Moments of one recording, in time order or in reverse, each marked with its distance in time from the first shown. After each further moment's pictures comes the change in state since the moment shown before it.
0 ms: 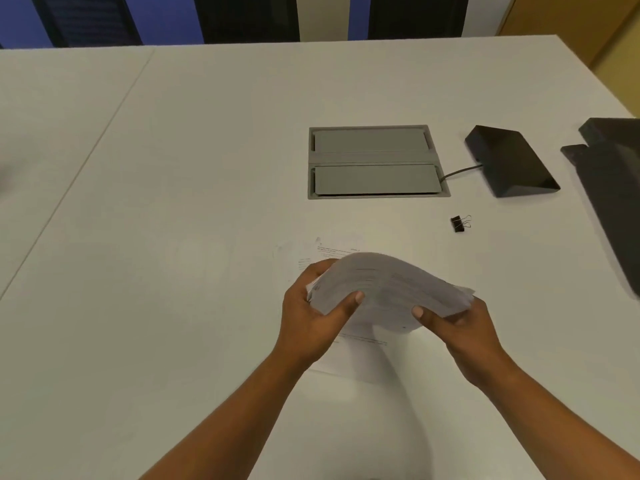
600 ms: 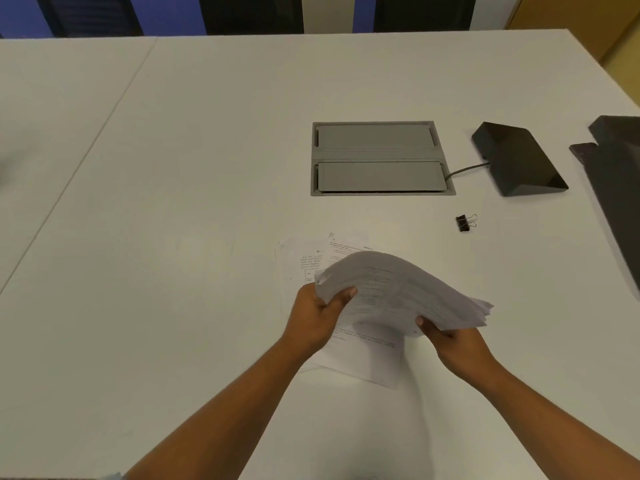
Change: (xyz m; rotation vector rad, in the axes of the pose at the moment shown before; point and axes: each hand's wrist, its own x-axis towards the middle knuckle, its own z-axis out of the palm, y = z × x) left_hand 0.022 -0.038 0.001 0.084 -0.133 -0.137; right_hand 0.012 0.049 -0.013 -0.427 -0.034 0.042
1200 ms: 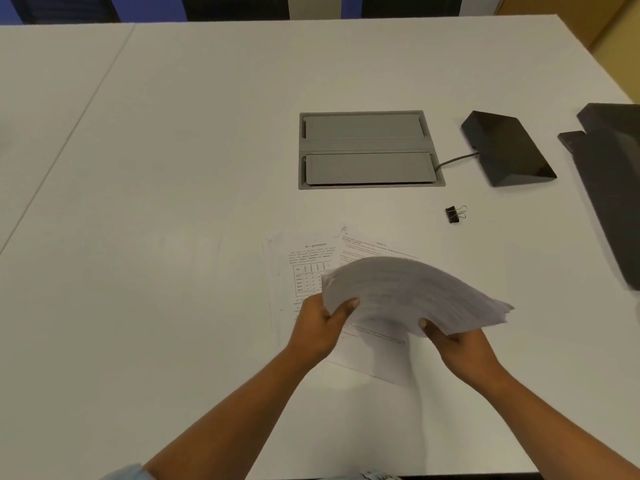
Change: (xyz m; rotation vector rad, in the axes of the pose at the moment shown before) left_hand -0.005 -0.020 0.026 0.077 -0.048 -0.114; right_hand -0.013 0.007 -0.015 -0.026 0.060 0.049
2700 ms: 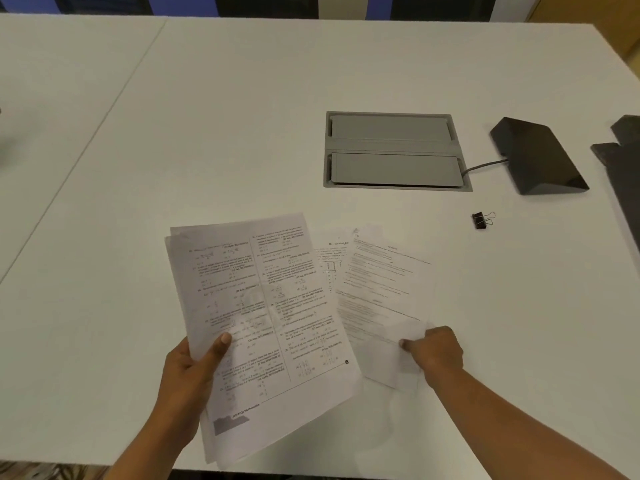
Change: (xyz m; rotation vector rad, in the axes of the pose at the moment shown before) left_hand -0.097 -0.048 -0.159 -0.234 0.441 -0.335; right_hand 0.037 0.033 0.094 -0.313 0.164 0.699
